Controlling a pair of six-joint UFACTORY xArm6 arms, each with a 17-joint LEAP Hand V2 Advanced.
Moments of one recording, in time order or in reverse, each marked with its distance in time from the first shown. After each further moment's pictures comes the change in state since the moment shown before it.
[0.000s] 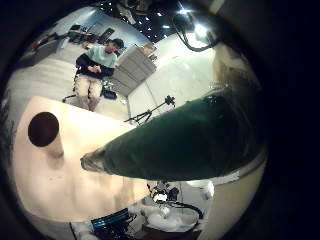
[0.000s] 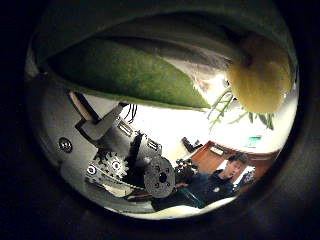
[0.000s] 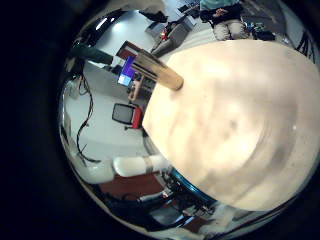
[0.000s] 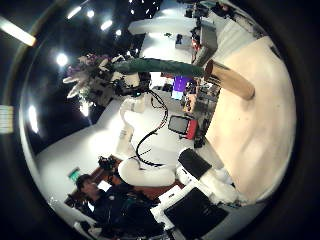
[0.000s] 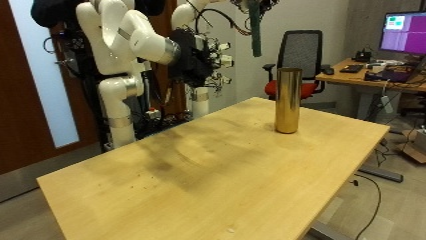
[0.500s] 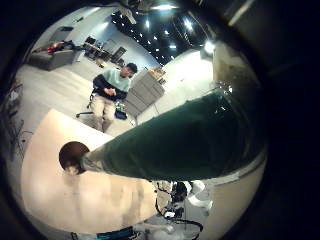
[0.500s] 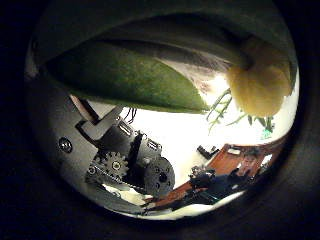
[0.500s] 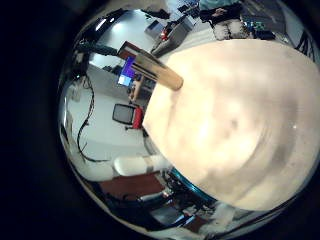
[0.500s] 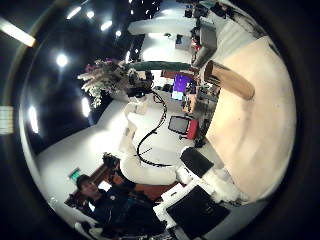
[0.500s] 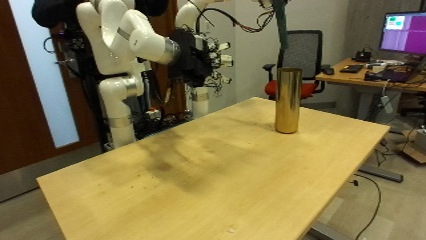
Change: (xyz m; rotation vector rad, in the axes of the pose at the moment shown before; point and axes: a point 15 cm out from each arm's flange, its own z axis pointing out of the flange) left arm -0.053 -0.038 -0.038 0.153 -0.093 0.033; right arm 0.003 -0.002 -0.002 0.002 0.001 0.008
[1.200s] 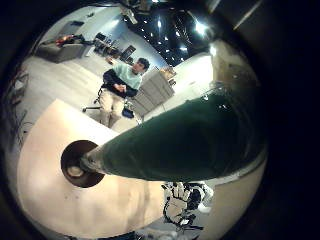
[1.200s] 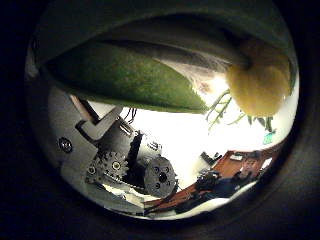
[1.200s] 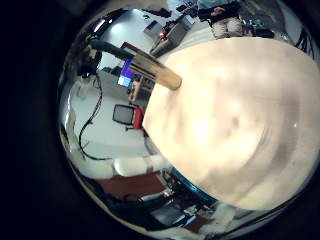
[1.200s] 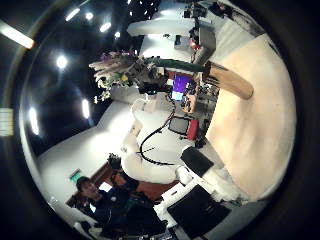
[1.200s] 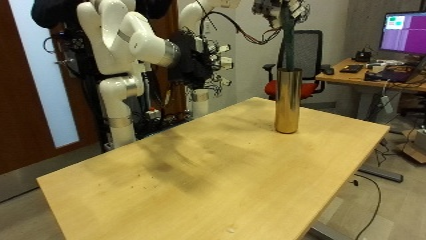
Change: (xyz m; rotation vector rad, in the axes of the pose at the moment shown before) left arm -0.099 0.021 0.029 -0.016 0.014 -0.122; right arm 0.002 0.004 -0.001 -0.009 -0.009 0.004
